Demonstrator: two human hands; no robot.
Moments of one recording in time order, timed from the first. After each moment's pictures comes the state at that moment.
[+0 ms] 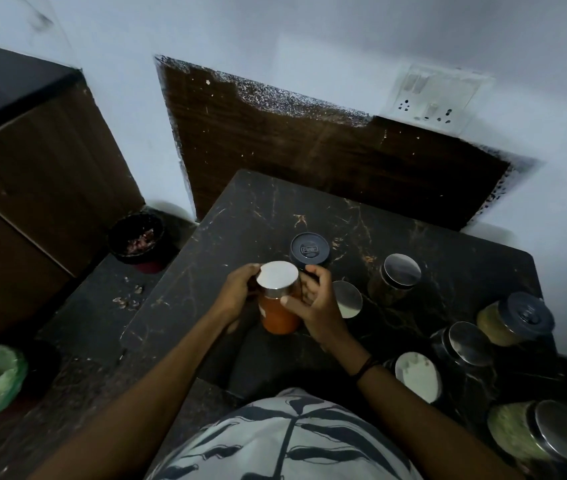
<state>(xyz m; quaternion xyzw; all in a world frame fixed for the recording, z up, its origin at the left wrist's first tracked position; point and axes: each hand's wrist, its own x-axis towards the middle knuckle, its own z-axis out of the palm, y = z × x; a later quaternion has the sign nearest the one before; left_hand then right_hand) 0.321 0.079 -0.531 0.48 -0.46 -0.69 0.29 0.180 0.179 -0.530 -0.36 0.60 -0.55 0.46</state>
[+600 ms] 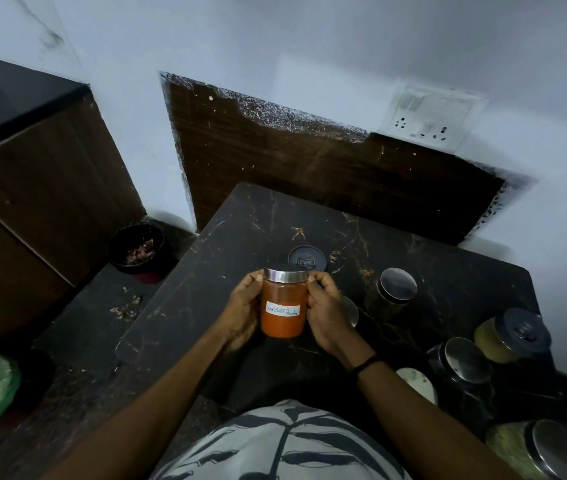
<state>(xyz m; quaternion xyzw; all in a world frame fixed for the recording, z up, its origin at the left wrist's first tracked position) 0.317 0.093 -0.528 0.38 -0.41 -0.77 0.31 0.160 0.160 -0.519 -0.21 0.57 -0.60 0.51</state>
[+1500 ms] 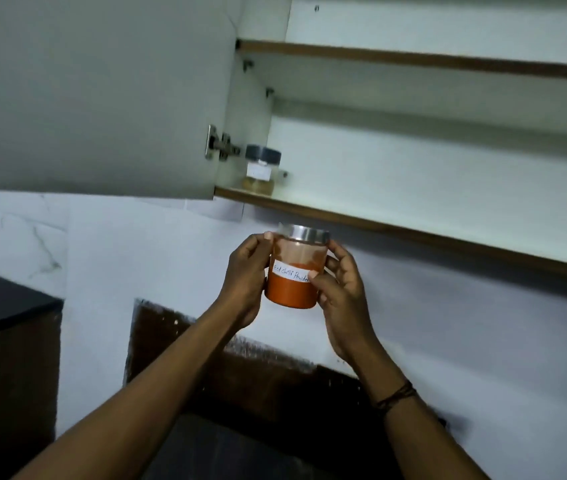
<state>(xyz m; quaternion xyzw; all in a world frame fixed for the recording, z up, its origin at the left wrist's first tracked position) 0.205 -0.033 -0.125 0.16 -0.56 -0.58 0.56 0.080 0.057 -0.129 -0.53 0.43 -0.71 0.21</state>
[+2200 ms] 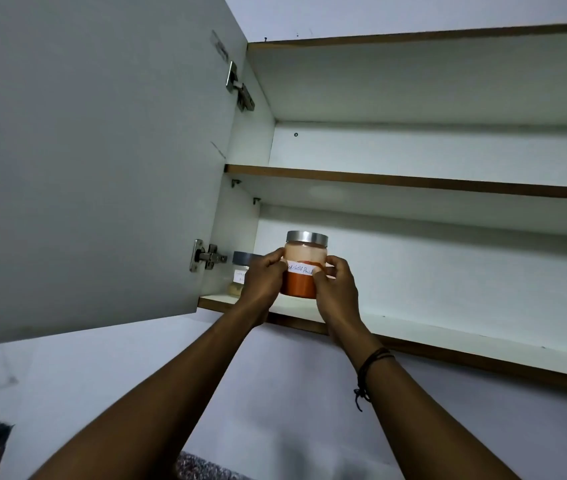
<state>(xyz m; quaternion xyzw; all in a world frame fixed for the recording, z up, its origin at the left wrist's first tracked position) 0.154 -0.109 0.042 0.17 -0.65 -0.43 0.60 0.043 -0.048 0.037 -0.50 0.54 -0.68 -0.05</state>
